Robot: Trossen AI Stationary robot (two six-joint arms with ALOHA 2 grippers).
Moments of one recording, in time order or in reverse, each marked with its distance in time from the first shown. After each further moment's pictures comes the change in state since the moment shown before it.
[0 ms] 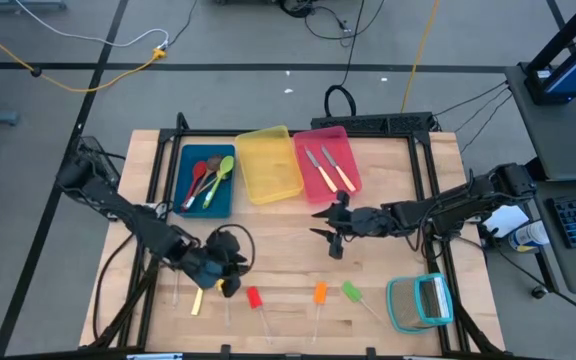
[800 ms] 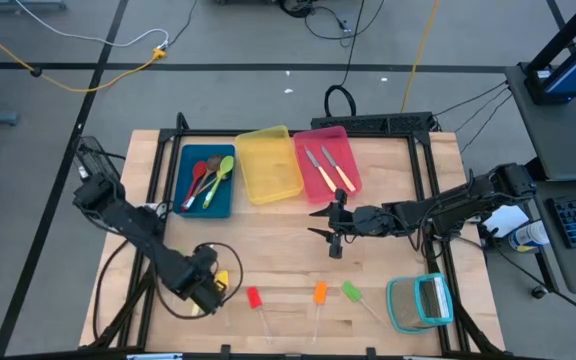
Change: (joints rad) left arm -0.119 0.274 0.190 -0.748 0.434 -0.713; right arm 0.000 0.000 0.000 0.062 -0.004 -0.101
